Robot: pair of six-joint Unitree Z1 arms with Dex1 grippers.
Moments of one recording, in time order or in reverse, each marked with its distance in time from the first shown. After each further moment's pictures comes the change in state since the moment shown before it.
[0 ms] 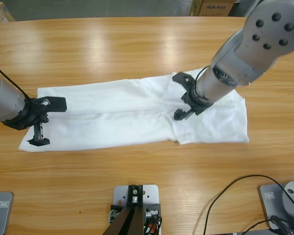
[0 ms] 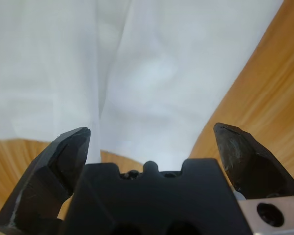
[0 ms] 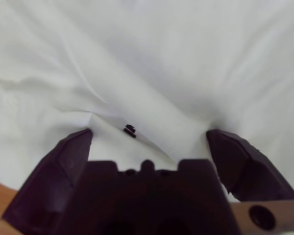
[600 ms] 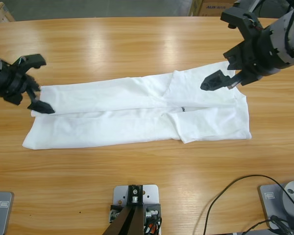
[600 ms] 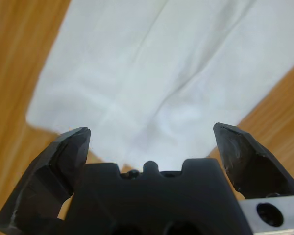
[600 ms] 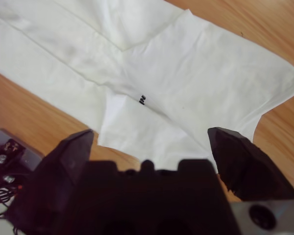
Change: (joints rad) arm 0 0.276 -0.034 -0.088 -0.060 -0.249 -0.098; arm 1 -0.040 -0.395 -0.123 0.260 0.008 0.002
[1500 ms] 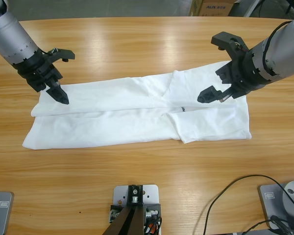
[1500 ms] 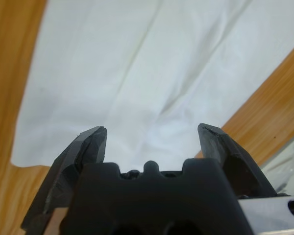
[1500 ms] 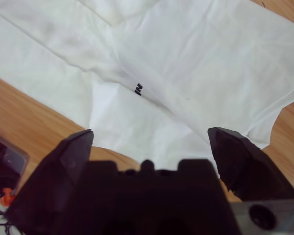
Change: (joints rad) arm 0 -0.018 0.305 -0.396 0.360 -0.055 0.049; arm 1 -0.009 0.053 0.093 -0.075 0.010 0.000
